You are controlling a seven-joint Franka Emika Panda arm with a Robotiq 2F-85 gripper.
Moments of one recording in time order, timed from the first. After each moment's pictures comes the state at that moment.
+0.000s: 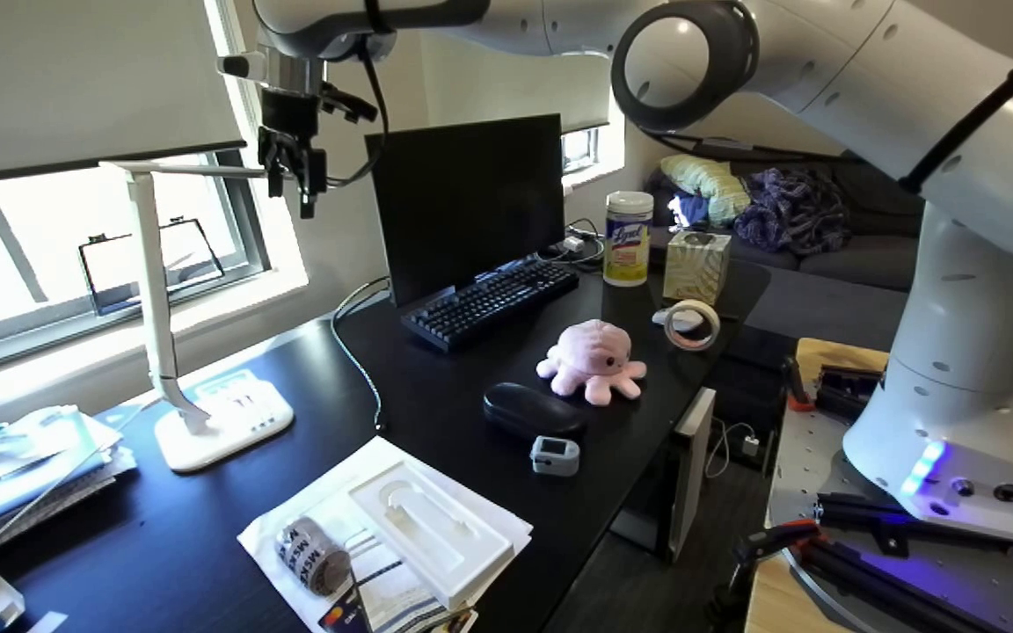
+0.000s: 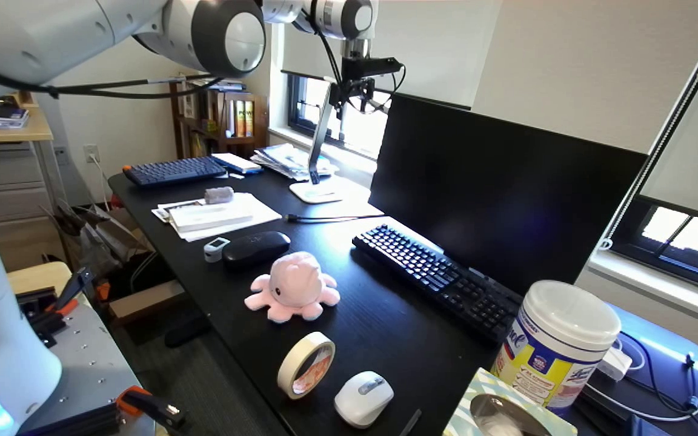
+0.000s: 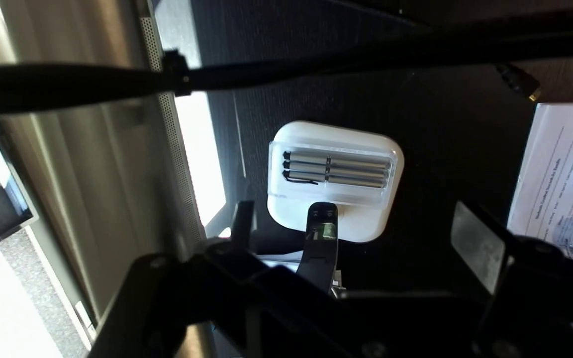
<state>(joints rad) 0.13 1.01 0.14 -0.55 -0.04 1.82 -1.20</state>
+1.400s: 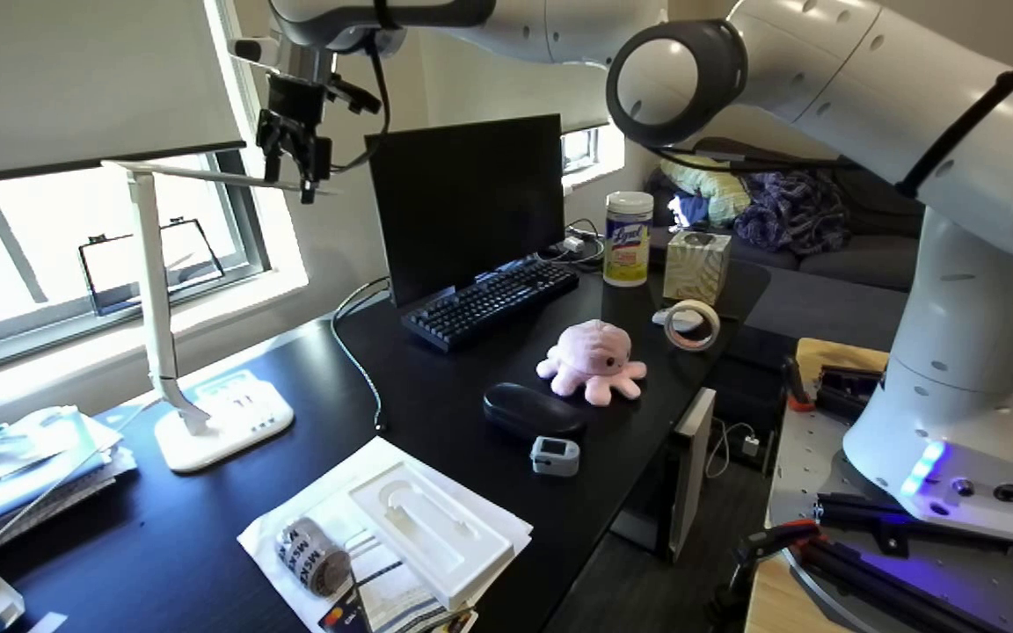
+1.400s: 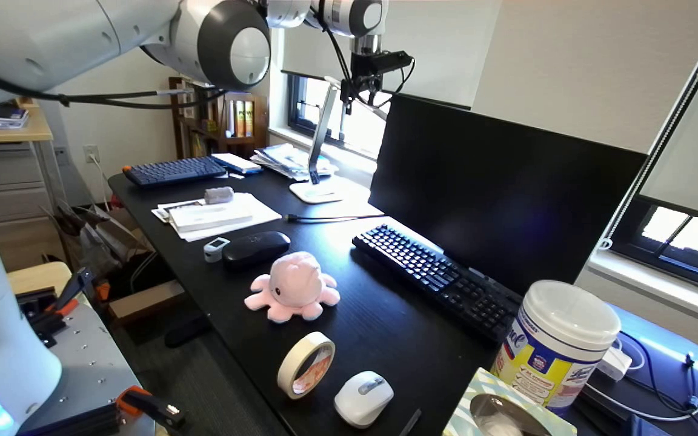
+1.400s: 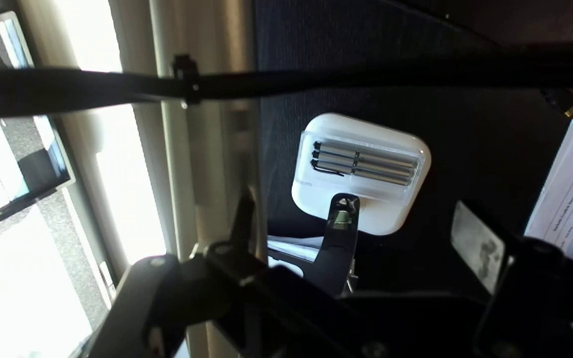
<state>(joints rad) 0.11 1.06 0.15 -0.44 -0.01 1.84 -1.32</state>
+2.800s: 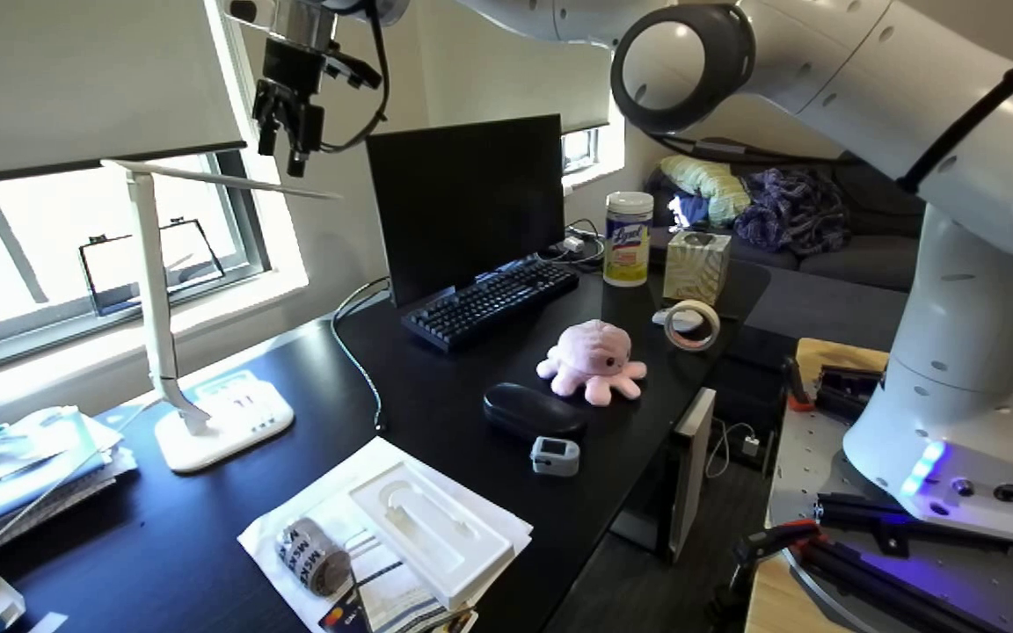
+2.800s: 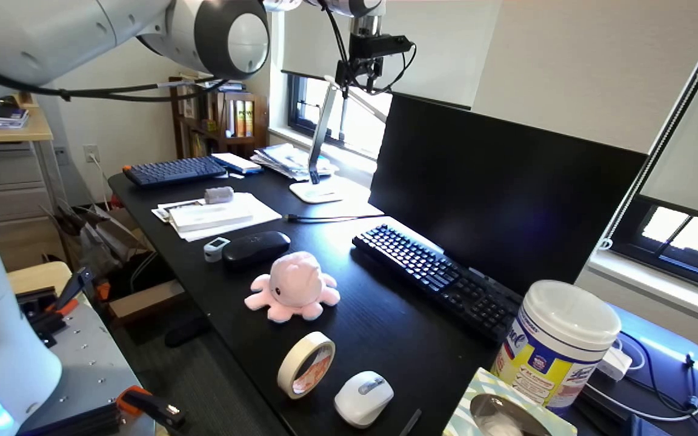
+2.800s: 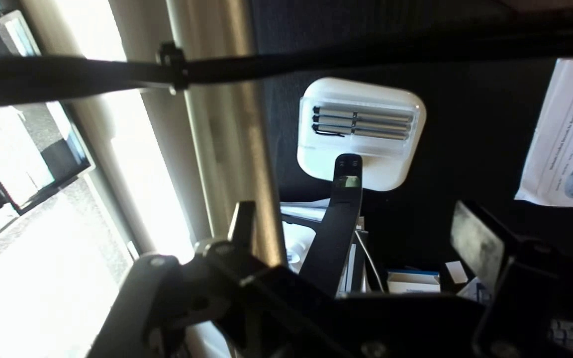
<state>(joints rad) 0.11 1.02 0.14 -0.42 0.06 1.79 -1.23</state>
